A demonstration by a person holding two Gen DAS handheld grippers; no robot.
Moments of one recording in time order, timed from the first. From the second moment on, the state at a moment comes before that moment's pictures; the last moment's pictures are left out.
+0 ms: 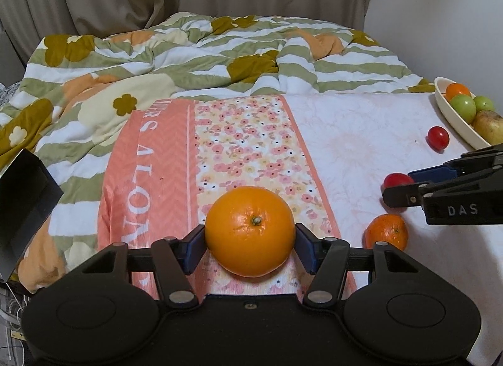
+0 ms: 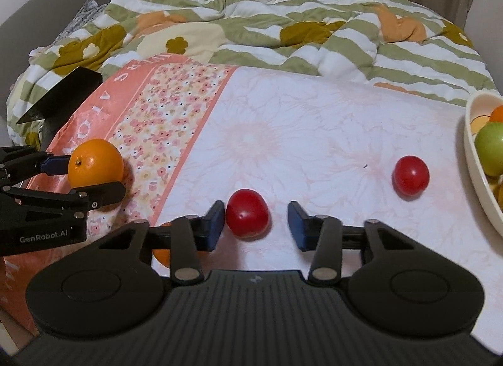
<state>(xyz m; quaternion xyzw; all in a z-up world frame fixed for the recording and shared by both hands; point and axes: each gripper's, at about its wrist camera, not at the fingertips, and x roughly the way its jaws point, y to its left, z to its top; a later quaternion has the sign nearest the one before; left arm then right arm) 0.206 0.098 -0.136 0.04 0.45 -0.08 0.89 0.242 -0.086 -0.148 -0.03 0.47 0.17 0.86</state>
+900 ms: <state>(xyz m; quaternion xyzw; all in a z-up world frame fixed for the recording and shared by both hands) 0.146 0.080 -0.074 0.02 0.39 -0.12 0.91 0.172 -0.114 -0.078 0.00 0.42 0.14 0.90</state>
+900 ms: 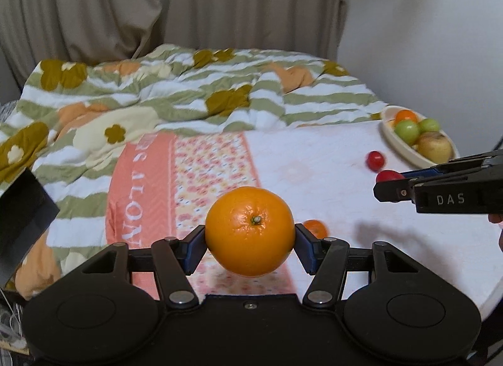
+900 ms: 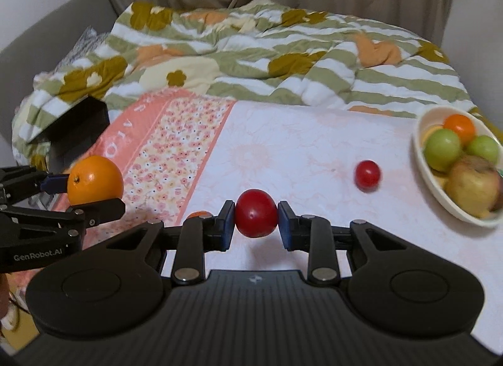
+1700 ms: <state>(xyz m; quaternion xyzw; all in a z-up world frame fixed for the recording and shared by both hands) 0.127 -0.093 -0.021 -0.01 0.34 -0.12 0.93 0.119 -0.314 -0.017 0.00 0.37 0.11 0.92</state>
